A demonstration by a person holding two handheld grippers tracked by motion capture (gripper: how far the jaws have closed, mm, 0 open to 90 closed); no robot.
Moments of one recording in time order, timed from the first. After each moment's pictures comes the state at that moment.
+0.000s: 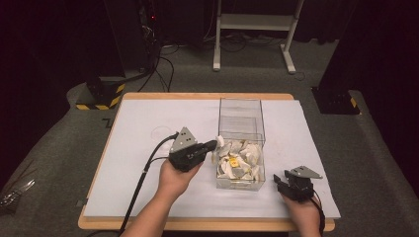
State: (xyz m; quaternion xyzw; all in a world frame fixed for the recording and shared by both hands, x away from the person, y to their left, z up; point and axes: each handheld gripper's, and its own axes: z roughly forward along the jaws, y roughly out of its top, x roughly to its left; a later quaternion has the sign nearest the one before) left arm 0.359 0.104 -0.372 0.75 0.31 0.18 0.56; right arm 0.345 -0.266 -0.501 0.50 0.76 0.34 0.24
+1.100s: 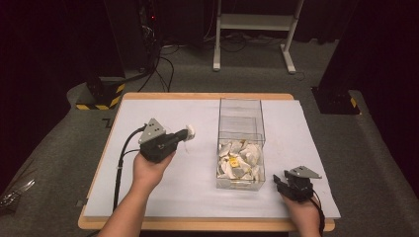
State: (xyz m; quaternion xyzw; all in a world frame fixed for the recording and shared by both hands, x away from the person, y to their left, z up) left arm 0.371 0.176 -0.363 0.73 0.35 0.22 0.54; right arm 0.345 -0.265 -0.501 0.50 0.76 0.34 0.24
